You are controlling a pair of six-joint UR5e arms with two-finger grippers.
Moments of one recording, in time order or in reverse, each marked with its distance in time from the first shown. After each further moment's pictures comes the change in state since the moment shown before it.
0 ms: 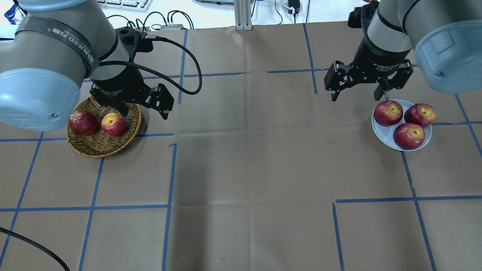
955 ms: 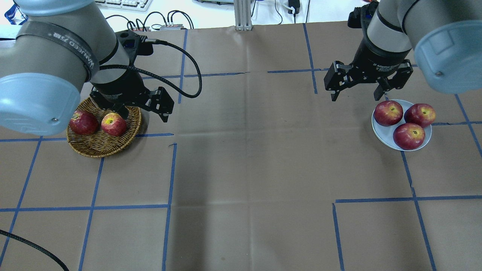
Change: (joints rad) left arm 0.000 0.008 -0.012 0.000 0.001 0.000; right arm 0.000 0.001 0.000 0.000 0.000 0.000
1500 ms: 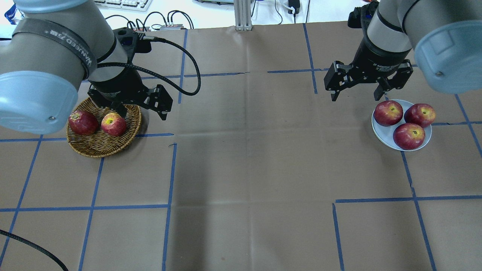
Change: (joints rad) left arm 0.001 0.005 0.017 -0.002 0.007 -0.018; right arm 0.000 0.000 0.000 0.000 0.000 0.000
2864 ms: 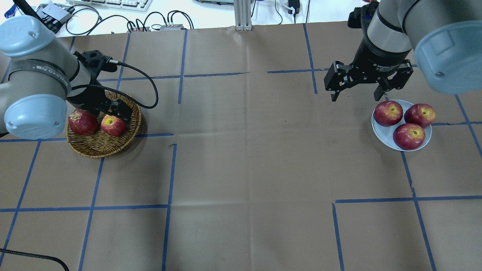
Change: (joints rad) left arm 0.292 -0.141 -0.199 0.380 -0.010 0.489; right arm 0.000 0.000 0.000 0.000 0.000 -0.001
